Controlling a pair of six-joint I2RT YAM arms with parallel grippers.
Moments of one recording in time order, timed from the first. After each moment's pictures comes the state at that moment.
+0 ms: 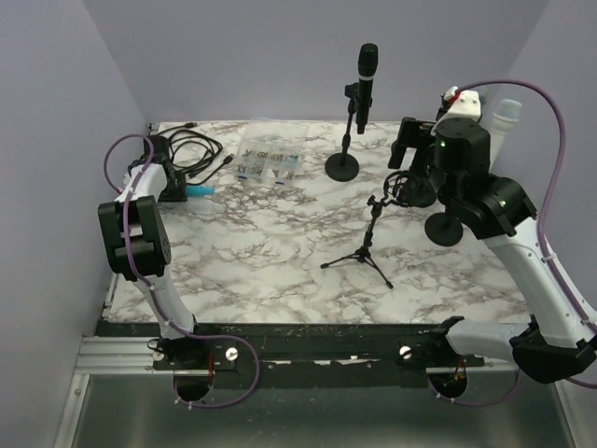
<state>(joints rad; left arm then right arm) 0.20 1.90 1.41 -0.61 -0.13 -1.47 0.58 1.22 1.61 -0.74 0.57 0.30</state>
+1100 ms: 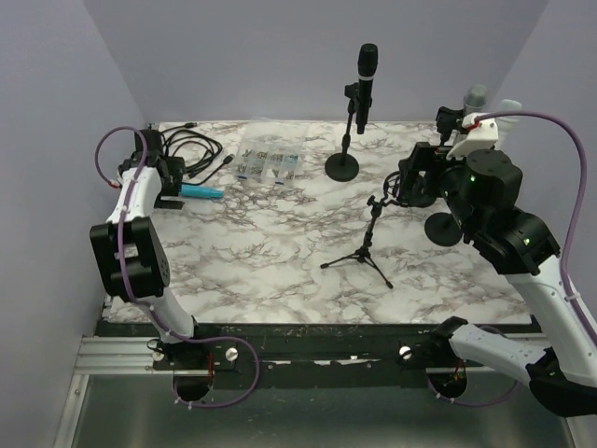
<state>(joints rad) 0.21 1.81 1.42 -0.71 -0.11 -1.39 0.58 1.01 1.42 -0.66 0.48 0.21</state>
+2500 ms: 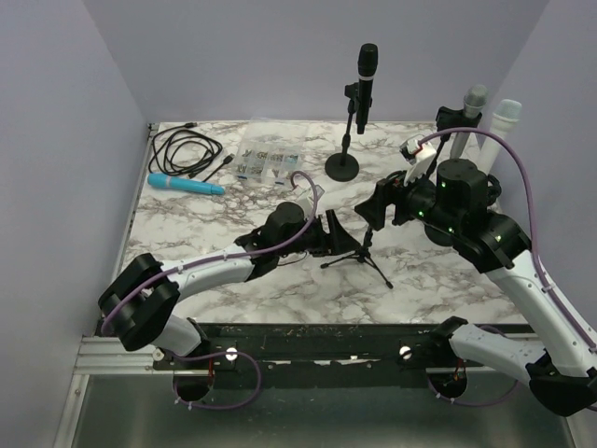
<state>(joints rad) -0.87 1.42 0.76 0.36 0.32 -0.92 0.58 1.00 1.24 -0.61 -0.15 0.16</state>
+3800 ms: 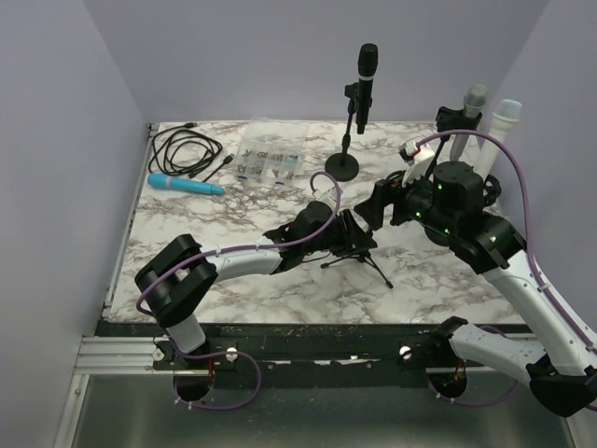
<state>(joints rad) -0.94 1.67 0.94 0.36 0.22 -1.14 0.58 0.99 1.20 -0.57 -0.12 0.17</state>
